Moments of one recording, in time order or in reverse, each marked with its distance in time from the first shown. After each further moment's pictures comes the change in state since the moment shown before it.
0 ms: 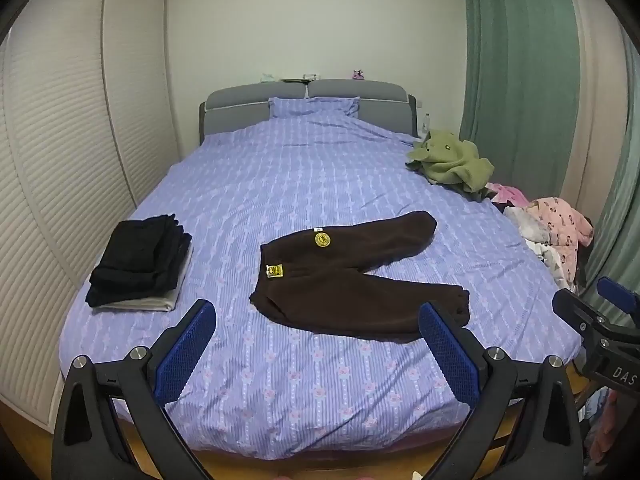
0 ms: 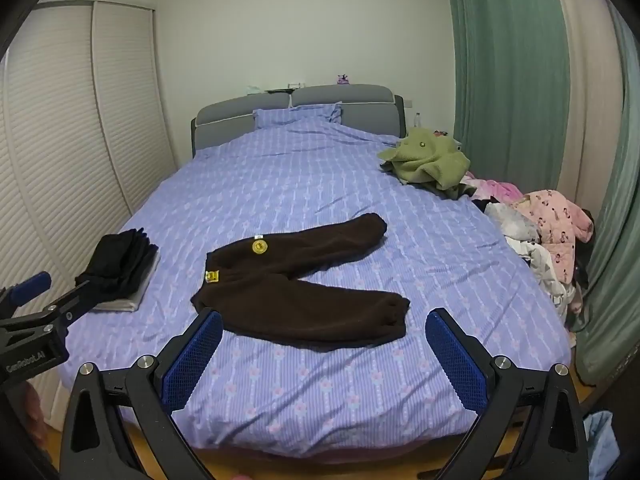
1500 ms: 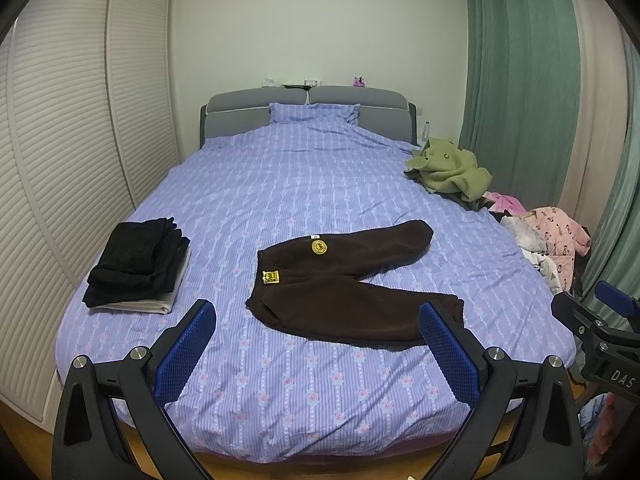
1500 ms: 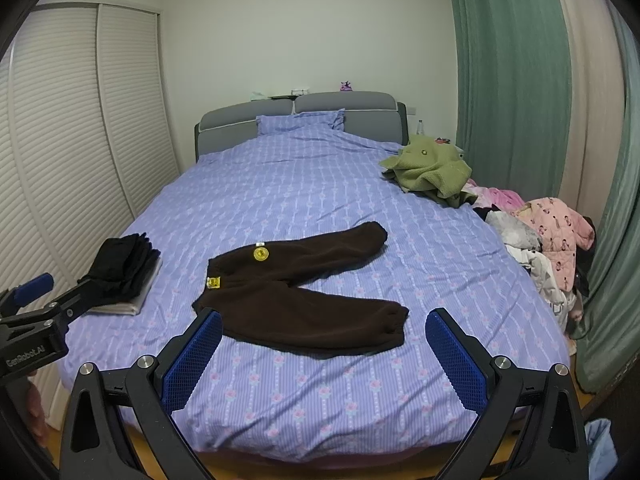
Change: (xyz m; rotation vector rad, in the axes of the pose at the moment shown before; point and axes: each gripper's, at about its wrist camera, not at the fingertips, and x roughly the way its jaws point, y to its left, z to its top) left arm -0.009 -0.004 0.008 -0.015 -0.023 -0.006; right arm -0.008 -0.003 0.006 -0.010 -0.022 0.011
